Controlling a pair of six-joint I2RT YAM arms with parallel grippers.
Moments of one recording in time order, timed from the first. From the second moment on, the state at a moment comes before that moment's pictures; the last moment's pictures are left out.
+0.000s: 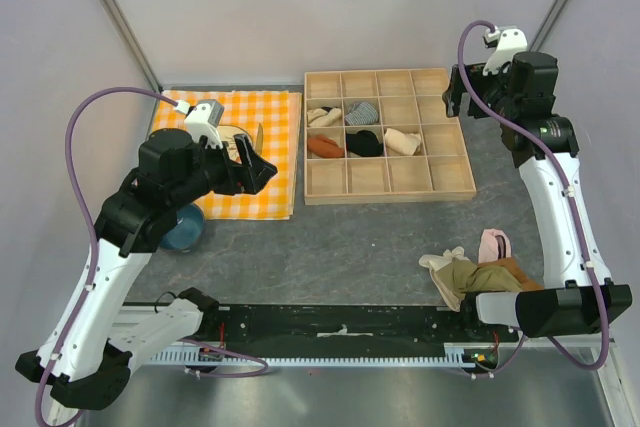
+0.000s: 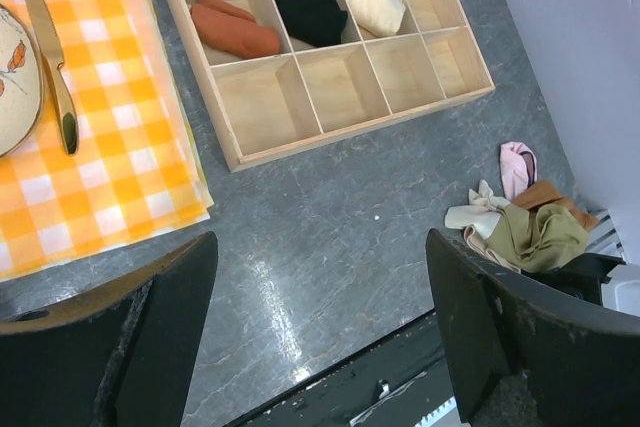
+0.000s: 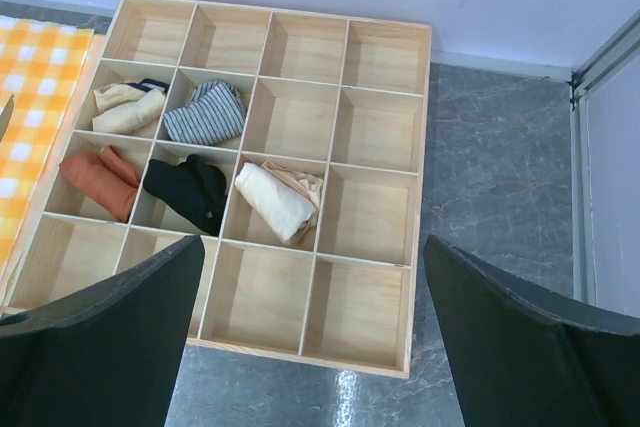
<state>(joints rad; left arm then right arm) -0.47 0.91 1.33 -0.83 0.10 -0.42 0.04 1.31 1.54 -0.59 -0.11 -0.02</state>
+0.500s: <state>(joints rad) -0.47 0.90 1.31 -0.83 0.08 -0.42 0.04 1.31 1.50 -0.59 -0.22 -0.07</state>
